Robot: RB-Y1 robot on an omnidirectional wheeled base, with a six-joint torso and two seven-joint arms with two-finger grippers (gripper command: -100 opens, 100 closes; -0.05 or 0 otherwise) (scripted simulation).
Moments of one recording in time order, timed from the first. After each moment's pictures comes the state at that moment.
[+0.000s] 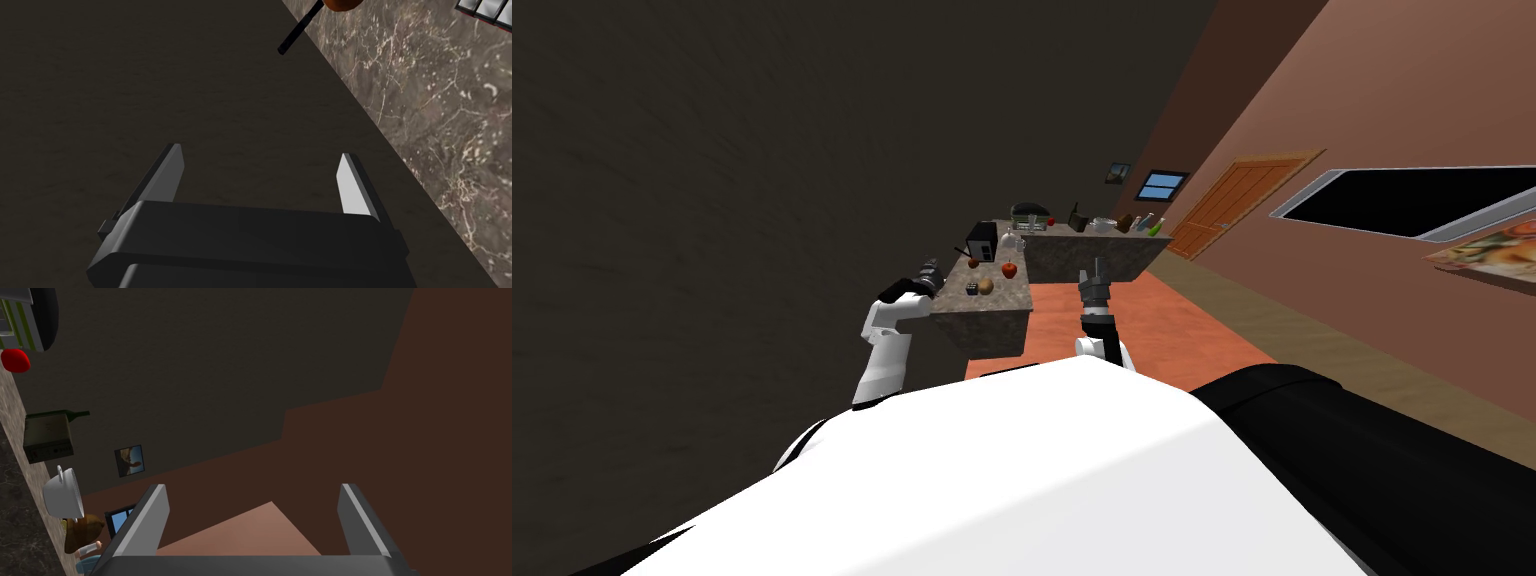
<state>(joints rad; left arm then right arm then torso) -0.28 0.26 0.11 -1.66 0.26 0.56 -0.02 0.50 -0.01 -0.07 -2.24 0.02 -0.38 -0.05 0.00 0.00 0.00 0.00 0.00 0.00</state>
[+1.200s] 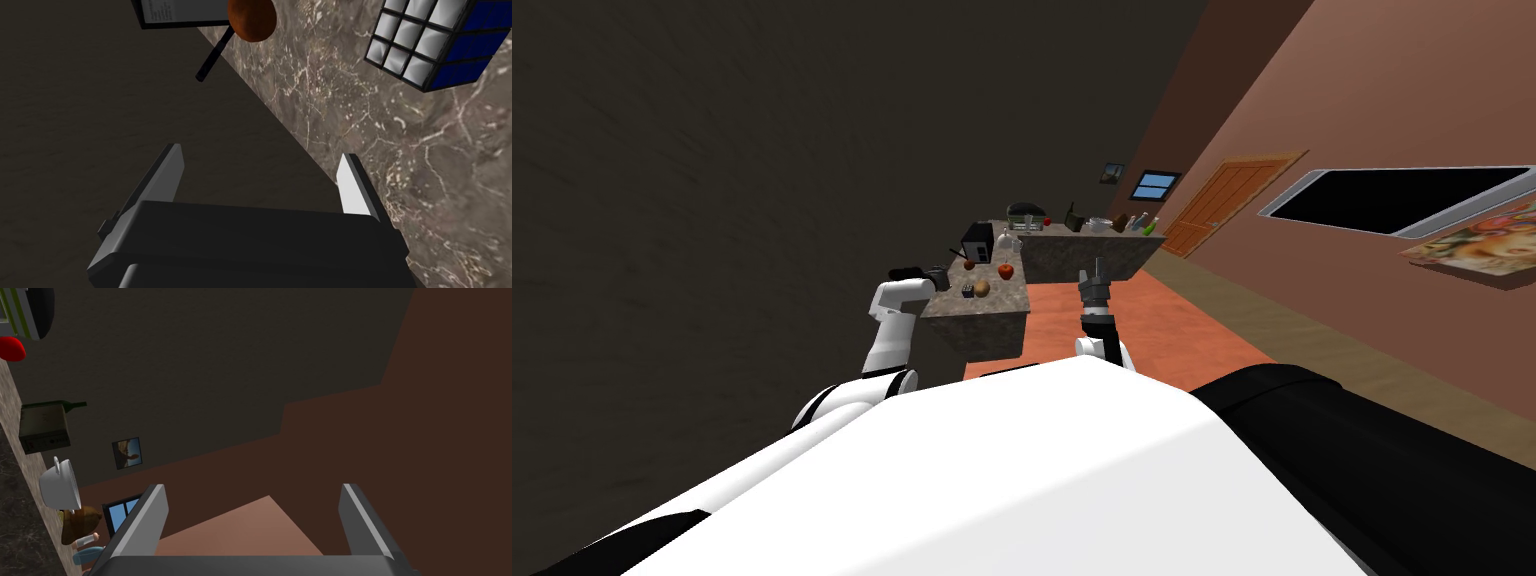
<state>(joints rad) -0.47 0.27 0.13 -1.47 0.27 0.87 0.00 0.50 -0.01 -0.07 -2.24 0.02 -0.38 -0.05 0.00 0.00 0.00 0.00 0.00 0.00</state>
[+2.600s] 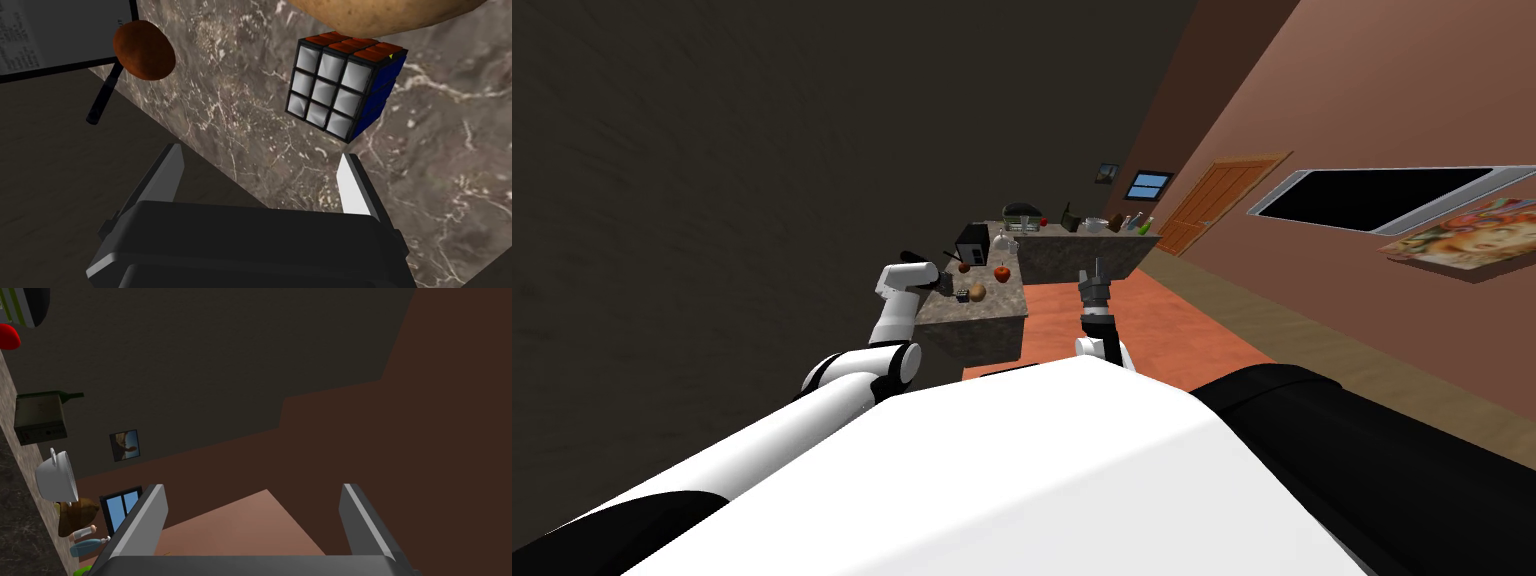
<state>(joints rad) -0.69 0.29 0.15 -1.22 0.27 1.25 0.03 0.50 -0.01 -0.07 -2.24 0.02 -0.38 -0.05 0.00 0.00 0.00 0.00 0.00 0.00</state>
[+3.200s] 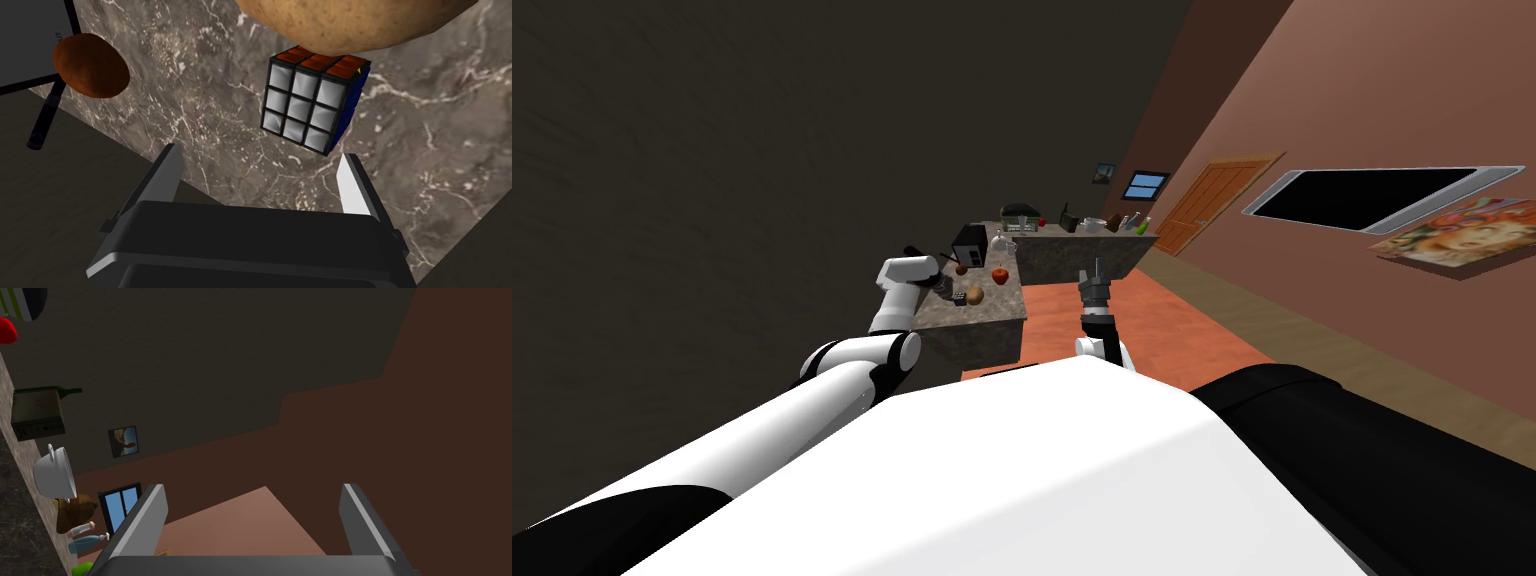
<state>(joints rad) -0.78 0.30 0.15 -1.10 0.26 1.40 0.04 0.50 -0.01 -0.07 -2.24 0.02 -0.38 -0.05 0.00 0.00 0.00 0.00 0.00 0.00</state>
